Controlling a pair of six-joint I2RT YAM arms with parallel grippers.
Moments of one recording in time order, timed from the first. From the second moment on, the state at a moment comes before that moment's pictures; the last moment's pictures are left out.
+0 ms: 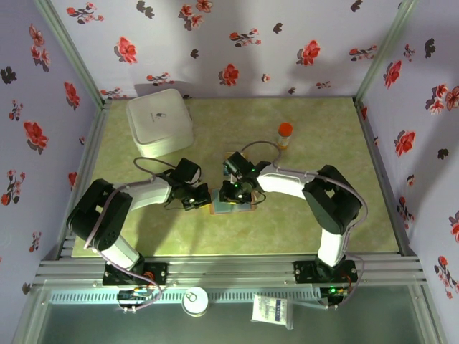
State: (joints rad) left arm -0.60 1.61 0.75 -0.27 0.37 -0.79; right arm 0.82 1.83 1.11 -0.45 -0.32 0.79
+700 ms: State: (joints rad) left arm -0.57 1.59 0.77 -0.31 0.36 -0.77; right arm 0.74 1.81 1.06 -0.41 -0.38 0.78
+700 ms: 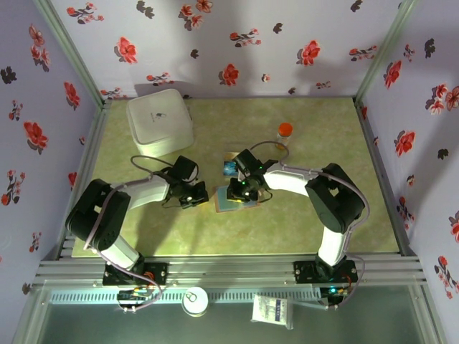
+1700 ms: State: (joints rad) left arm -0.62 1.67 0.81 -0.27 0.37 -0.76; right arm 0.74 1.86 1.16 -0.44 -0.42 0.73
